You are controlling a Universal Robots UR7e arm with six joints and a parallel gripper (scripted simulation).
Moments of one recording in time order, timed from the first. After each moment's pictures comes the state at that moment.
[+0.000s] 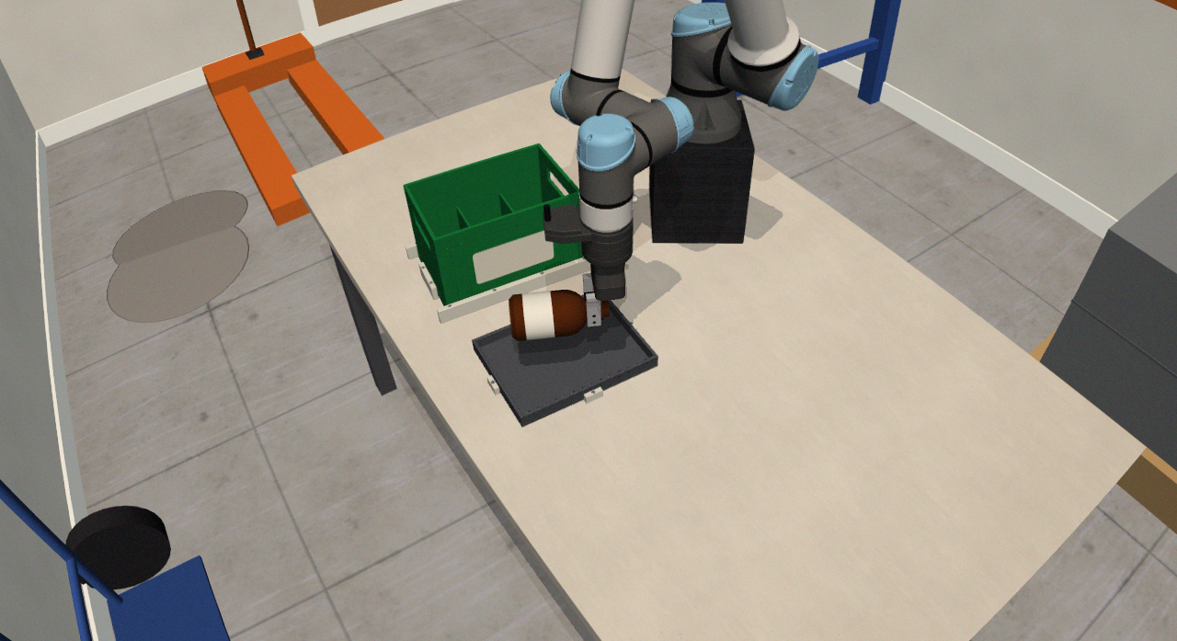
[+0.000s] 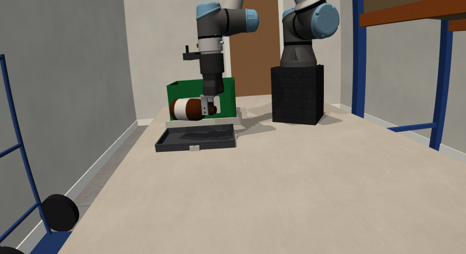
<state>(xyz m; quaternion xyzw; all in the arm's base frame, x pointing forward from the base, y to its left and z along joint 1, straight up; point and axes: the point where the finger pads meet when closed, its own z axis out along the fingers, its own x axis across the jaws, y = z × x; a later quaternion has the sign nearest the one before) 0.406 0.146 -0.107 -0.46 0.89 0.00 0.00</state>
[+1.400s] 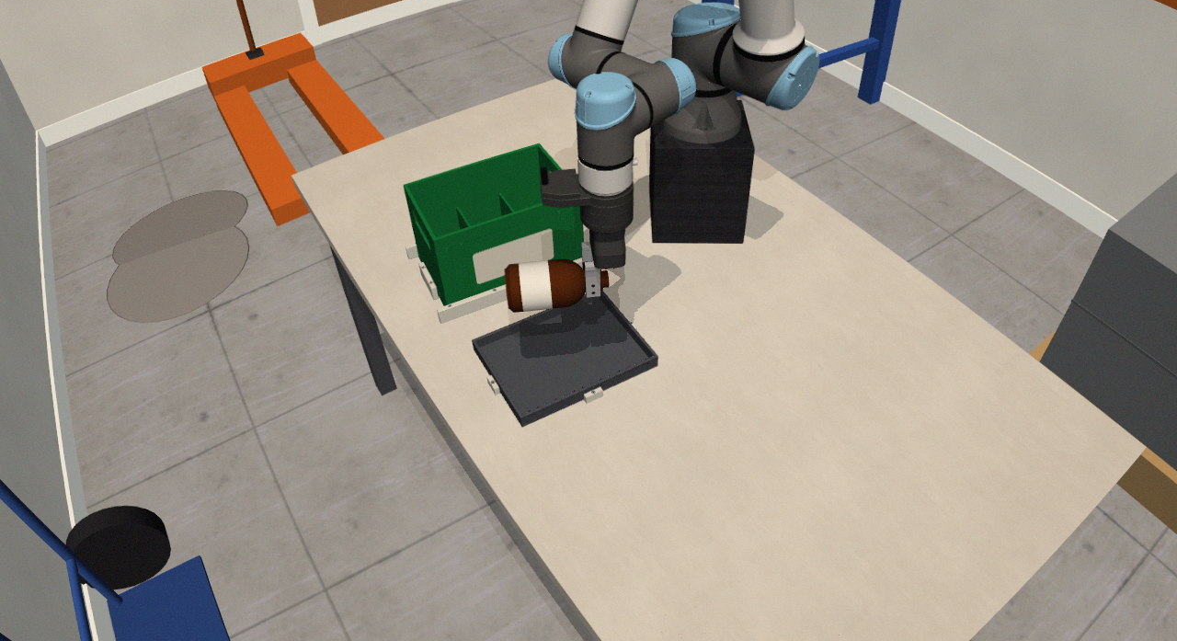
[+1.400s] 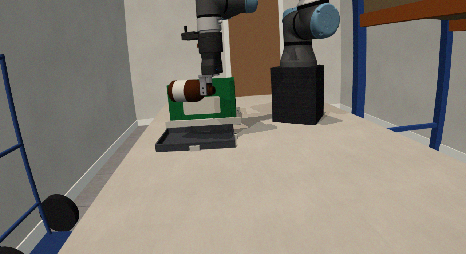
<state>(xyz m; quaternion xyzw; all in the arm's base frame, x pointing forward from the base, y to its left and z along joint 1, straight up) 0.406 0.147 -0.044 -0.46 0.89 0.00 0.00</state>
